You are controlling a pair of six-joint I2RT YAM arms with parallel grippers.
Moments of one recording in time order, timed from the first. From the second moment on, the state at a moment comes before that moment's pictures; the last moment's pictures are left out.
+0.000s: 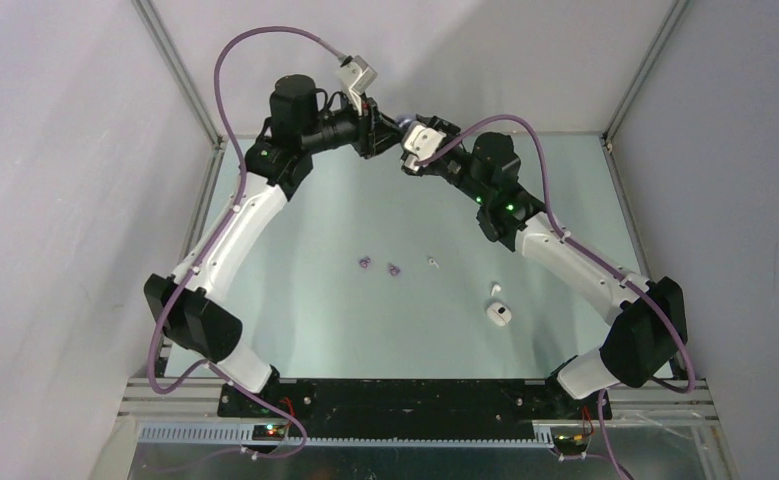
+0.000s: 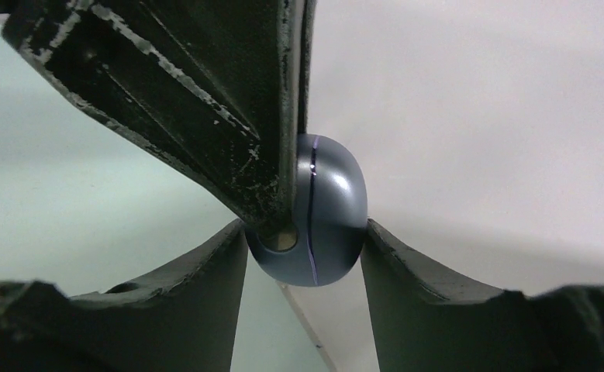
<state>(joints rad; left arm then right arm) -0.42 1.59 1.72 -0.26 0.66 -0.05 0.64 1.49 1.32 0.29 -0.19 -0.74</state>
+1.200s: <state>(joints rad) -0.30 1.48 1.44 -0.32 1.11 0.66 0.47 1.75 1.84 -0.65 -0.91 -0.48</state>
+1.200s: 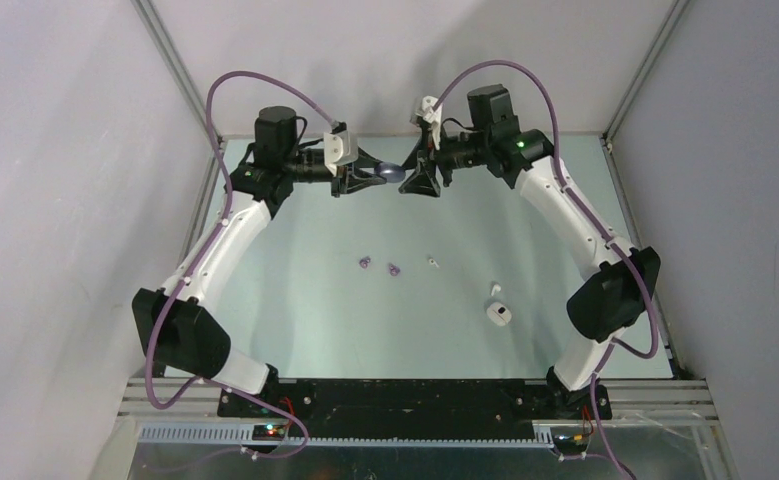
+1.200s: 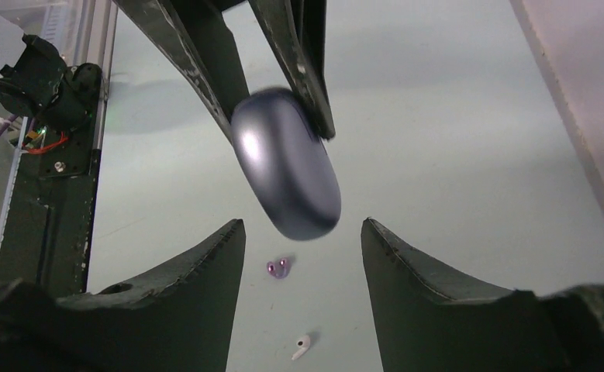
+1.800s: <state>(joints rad) -0.29 1.48 1.44 -0.27 1.10 0.55 0.50 1.75 1.85 -0.58 -0.87 -0.50</state>
